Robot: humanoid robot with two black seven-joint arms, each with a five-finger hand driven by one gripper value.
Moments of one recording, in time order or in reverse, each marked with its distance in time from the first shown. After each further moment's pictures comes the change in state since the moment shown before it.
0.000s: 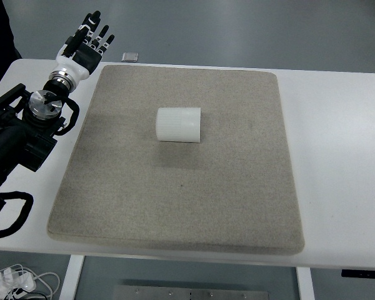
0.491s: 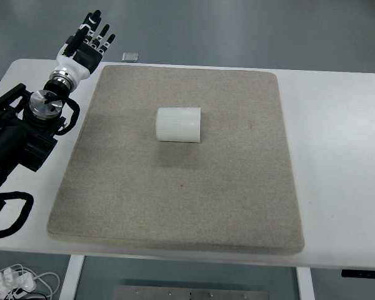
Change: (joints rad) left arm 0.002 0.000 -0.005 -0.007 -0.001 -0.004 0.001; right arm 0.000 0.000 0.000 0.000 0.000 0.000 0.000
